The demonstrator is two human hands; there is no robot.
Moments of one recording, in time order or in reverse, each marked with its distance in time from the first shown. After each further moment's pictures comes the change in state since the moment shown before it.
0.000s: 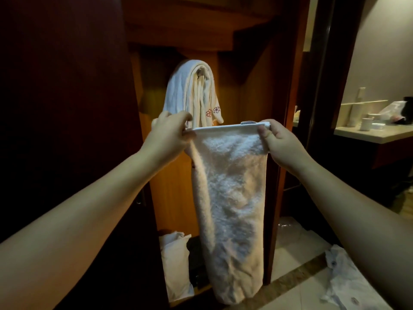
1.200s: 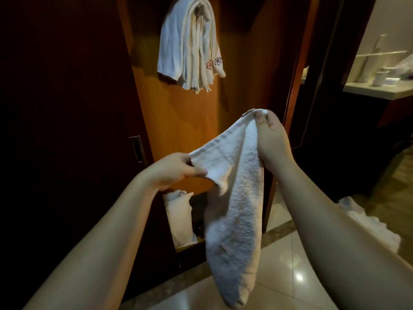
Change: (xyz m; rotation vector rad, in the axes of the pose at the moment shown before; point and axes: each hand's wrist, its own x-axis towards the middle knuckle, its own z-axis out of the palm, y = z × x) left_hand -0.124 -0.056 0.075 -0.738 -0.796 -0.454; right_hand -0.067 0.031 0.085 0.260 0.255 0.240
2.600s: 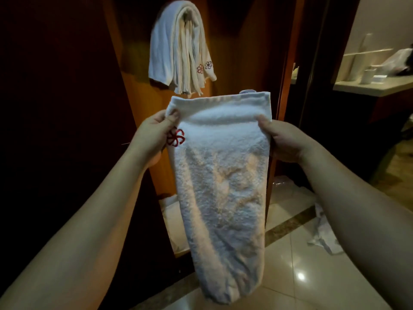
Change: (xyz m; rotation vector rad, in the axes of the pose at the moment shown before) left_hand 0.016 0.054 -0.024 -0.407 0.367 0.346; right_hand 0.041 0.021 -0.067 0.465 -0.668 0.393
